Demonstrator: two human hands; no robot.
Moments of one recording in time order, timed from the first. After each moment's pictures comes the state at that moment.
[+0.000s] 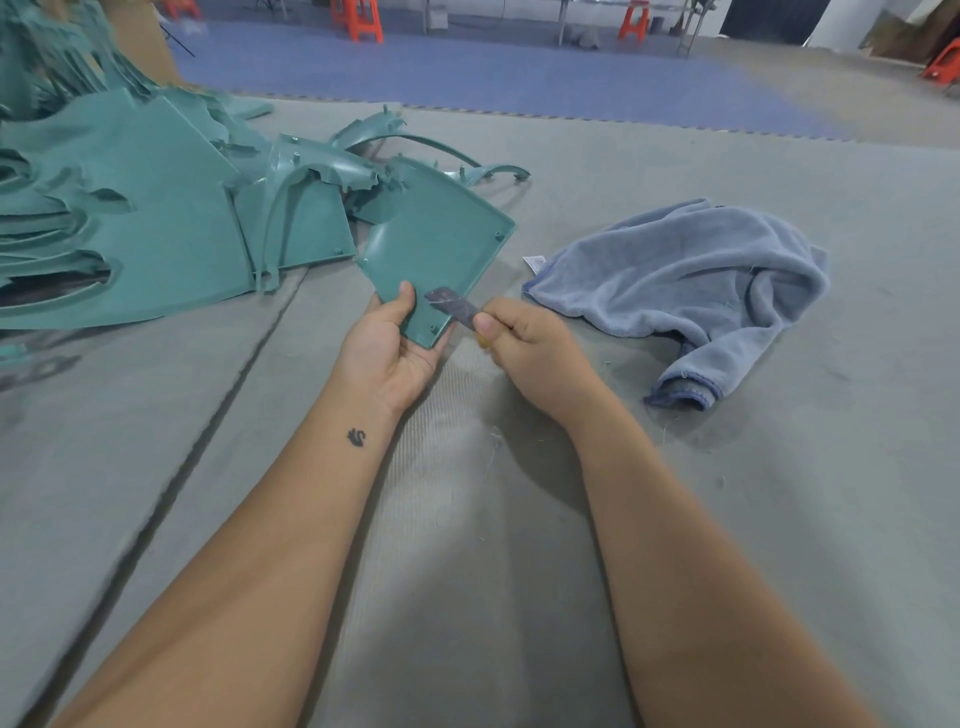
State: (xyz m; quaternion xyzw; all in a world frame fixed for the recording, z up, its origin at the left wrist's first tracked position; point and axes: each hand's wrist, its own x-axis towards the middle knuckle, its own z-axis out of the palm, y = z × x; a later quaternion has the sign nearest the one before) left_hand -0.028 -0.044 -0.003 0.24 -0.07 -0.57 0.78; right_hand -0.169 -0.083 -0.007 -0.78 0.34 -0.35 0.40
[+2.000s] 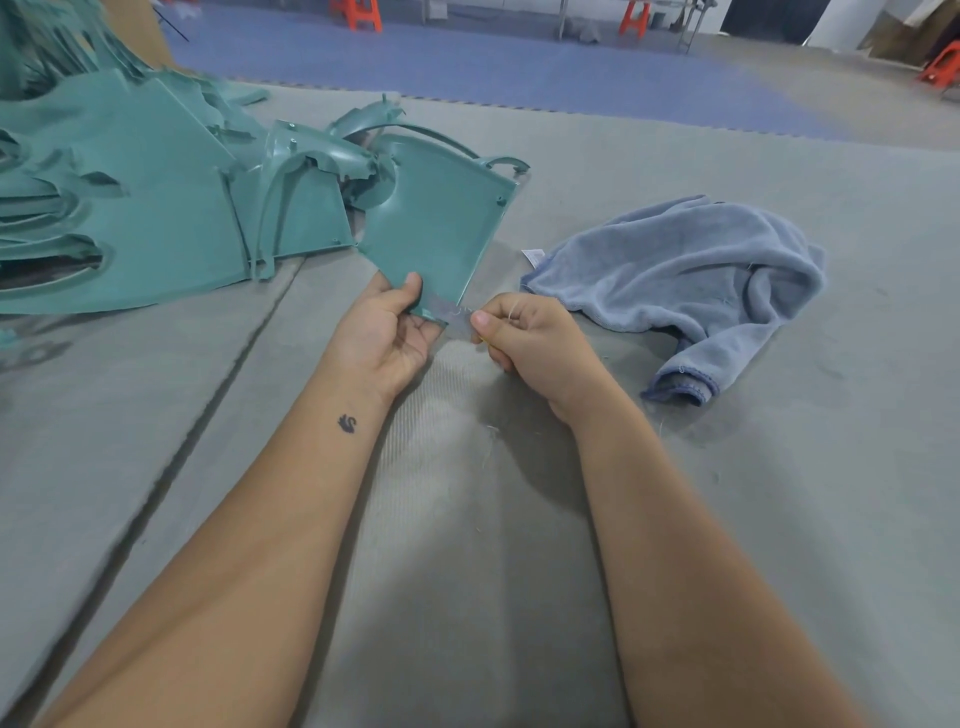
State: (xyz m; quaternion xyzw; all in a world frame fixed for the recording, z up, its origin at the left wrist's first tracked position) left_hand -0.028 -0.038 0.007 0.29 -0.14 -0.56 0.76; right_hand -0.170 -0.076 0.002 -0.71 0.36 -0.33 0.51
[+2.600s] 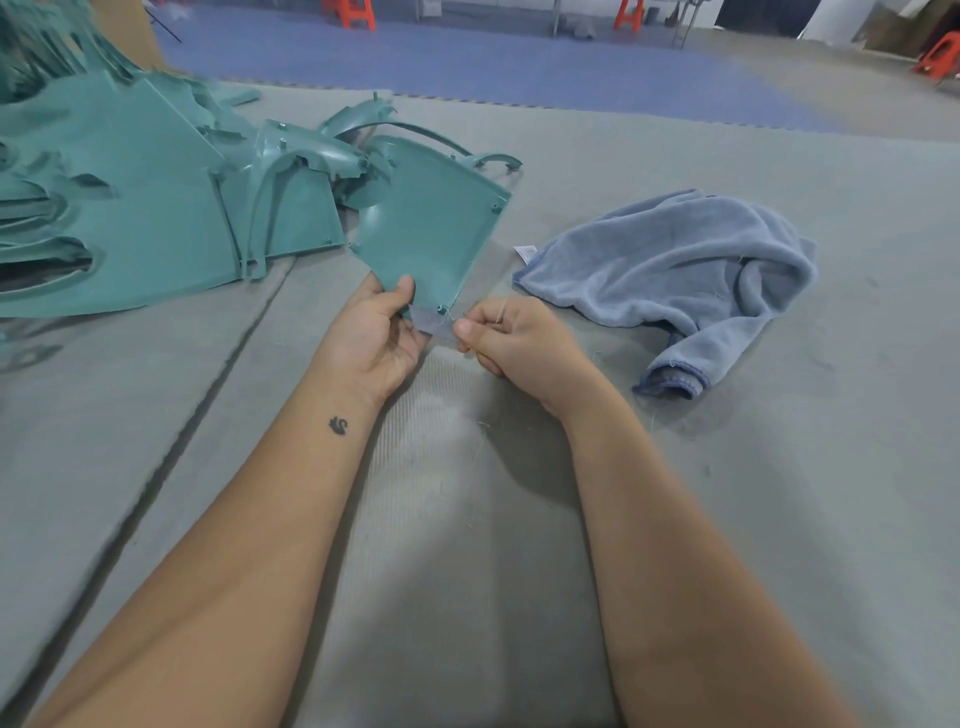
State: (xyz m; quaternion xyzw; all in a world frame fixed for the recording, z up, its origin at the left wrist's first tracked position) left_hand -0.030 -0.036 0.005 0.30 -0.17 -0.55 0.76; right_hand -0.172 -0.076 0.001 -0.75 0.36 -0.28 0.48
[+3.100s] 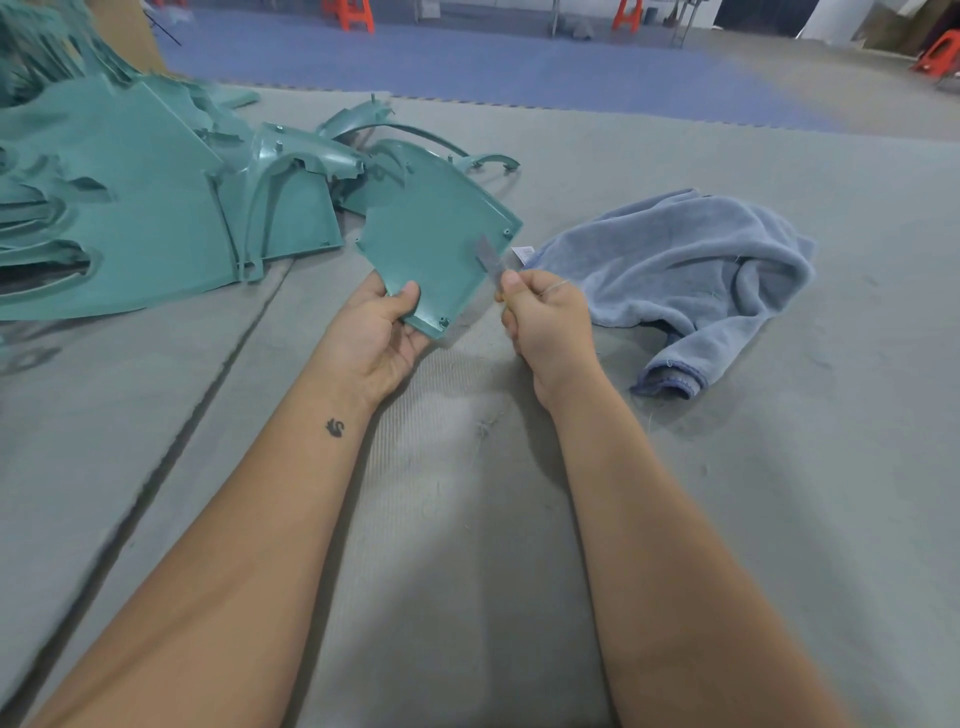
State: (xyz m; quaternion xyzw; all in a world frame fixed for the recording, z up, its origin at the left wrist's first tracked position) left_hand -0.029 -0.032 0.006 0.37 -0.22 -0.55 0.72; right_hand -0.166 -0.091 -0.003 -0.57 0.43 -0.47 0.52
